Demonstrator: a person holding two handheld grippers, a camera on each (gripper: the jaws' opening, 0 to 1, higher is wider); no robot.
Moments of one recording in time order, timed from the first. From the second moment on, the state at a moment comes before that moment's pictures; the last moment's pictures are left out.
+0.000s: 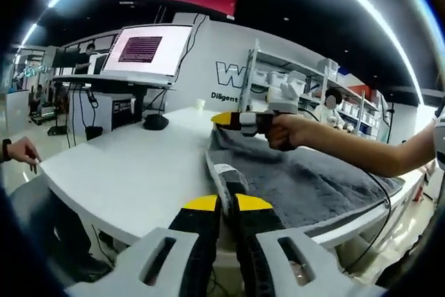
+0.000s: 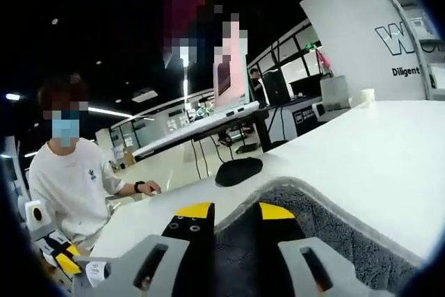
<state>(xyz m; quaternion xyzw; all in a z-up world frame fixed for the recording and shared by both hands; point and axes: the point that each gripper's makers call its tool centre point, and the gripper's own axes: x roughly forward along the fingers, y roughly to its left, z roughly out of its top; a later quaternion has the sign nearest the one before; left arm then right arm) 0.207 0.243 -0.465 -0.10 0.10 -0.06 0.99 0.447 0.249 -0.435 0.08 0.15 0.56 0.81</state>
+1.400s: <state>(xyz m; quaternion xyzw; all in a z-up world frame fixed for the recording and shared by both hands) 0.211 0.250 -0.473 -0.07 0.10 -0.05 0.99 0.478 0.241 -0.472 0.03 0.17 0.52 0.84</state>
